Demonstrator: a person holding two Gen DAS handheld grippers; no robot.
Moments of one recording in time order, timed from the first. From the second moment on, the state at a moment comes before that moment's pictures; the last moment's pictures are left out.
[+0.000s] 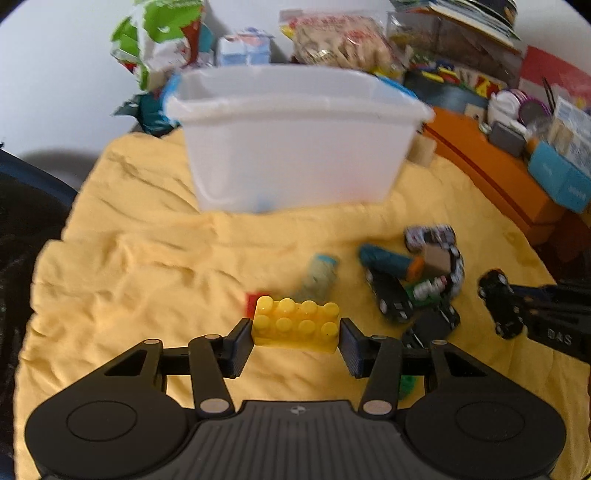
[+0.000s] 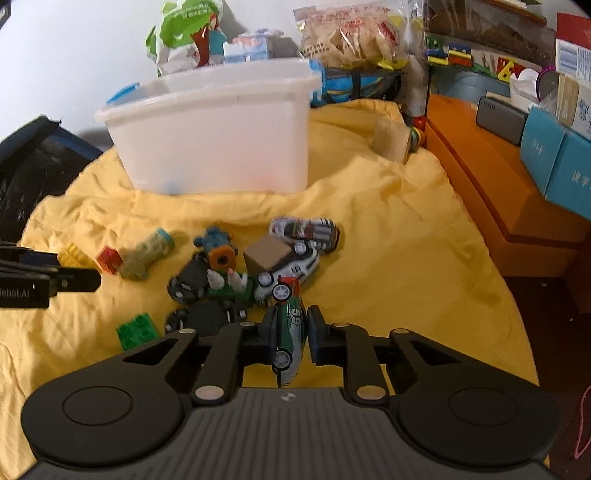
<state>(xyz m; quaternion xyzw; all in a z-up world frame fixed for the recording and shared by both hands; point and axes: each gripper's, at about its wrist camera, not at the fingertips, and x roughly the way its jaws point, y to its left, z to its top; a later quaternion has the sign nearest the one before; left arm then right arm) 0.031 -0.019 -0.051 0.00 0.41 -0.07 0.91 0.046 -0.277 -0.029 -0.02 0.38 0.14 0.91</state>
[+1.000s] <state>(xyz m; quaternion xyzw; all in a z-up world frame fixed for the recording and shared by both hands) 0.182 0.013 0.124 -0.03 0.38 -0.05 0.92 0.185 -0.218 0.138 -0.01 0.30 0.22 0.93</state>
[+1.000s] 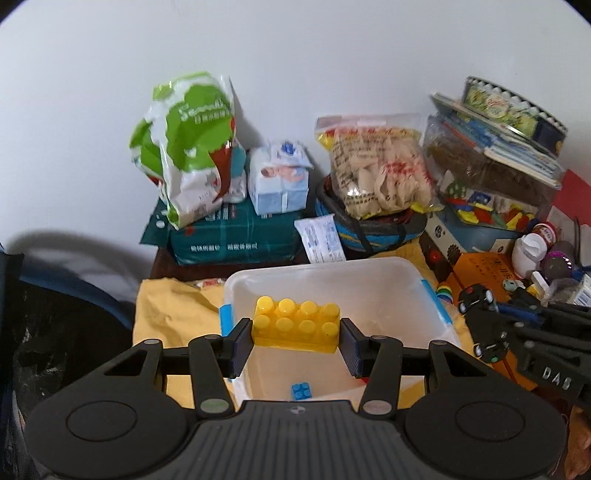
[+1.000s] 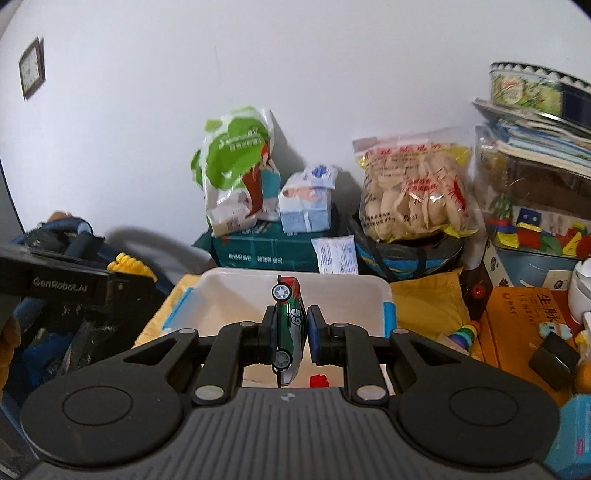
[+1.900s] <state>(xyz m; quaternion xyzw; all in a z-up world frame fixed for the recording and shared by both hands) 0.227 -0.003 0.046 0.04 0.44 -0.05 0.90 0.231 -0.206 0.076 -0.05 0.38 0.21 0.90</state>
